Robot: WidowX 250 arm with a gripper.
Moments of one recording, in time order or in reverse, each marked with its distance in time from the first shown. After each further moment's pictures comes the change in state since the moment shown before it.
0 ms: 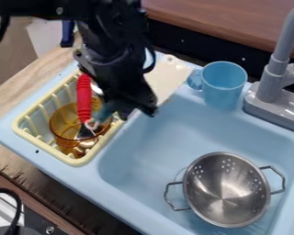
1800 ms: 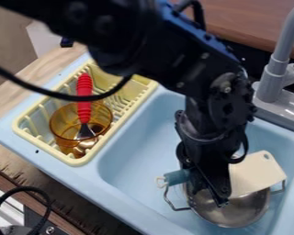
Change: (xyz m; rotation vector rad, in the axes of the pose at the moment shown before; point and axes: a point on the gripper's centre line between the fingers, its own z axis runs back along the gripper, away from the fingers) arm -0.005 -0.115 -0.035 -0.205 0.111 -0.441
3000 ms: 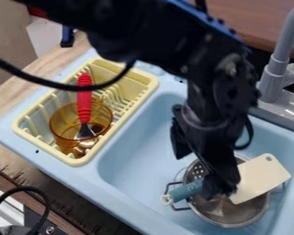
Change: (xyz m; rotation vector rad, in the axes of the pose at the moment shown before) arm 0.001 0.012 0.014 -0.005 -0.002 0.187
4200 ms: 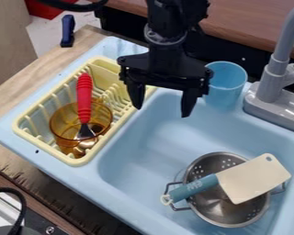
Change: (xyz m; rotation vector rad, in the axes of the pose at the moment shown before) arm 0.011 0.092 0.019 0.094 0.031 0.795
